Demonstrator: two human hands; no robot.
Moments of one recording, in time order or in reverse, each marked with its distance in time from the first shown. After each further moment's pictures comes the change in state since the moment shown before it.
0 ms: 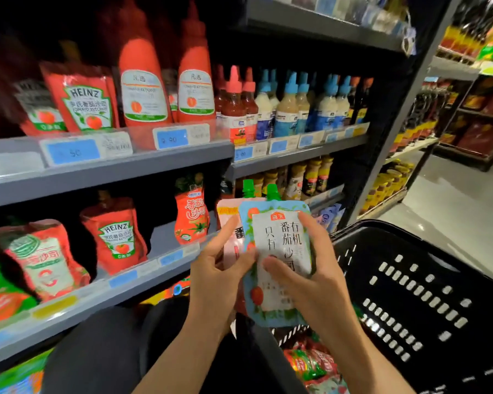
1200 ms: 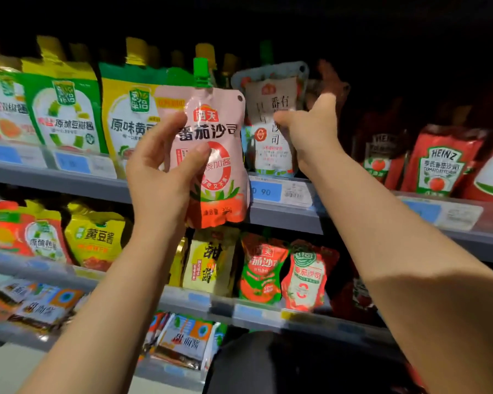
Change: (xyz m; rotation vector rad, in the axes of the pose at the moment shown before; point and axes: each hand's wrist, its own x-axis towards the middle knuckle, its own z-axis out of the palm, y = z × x) left_hand -0.005 0.226 -0.330 0.366 0.860 0.704; right_hand 0.112 -0.166 0.438 0.221 -0.524 -0.154
